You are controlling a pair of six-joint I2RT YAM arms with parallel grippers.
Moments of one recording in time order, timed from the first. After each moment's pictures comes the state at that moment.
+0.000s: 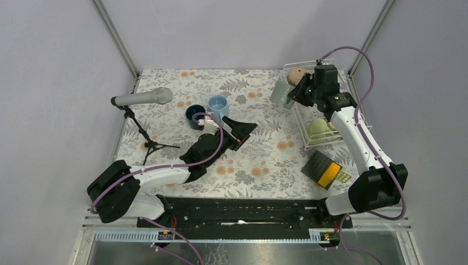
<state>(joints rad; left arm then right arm) -0.88 1.34 0.55 0.76 -0.18 -1.39 0.21 1.43 1.36 -0.54 -0.10 0.62</state>
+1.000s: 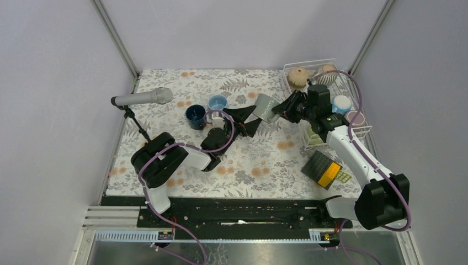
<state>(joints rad) -0.79 1.79 0.68 1.27 -0.15 -1.85 0.28 1.30 1.05 -0.28 -0.29 0.87</state>
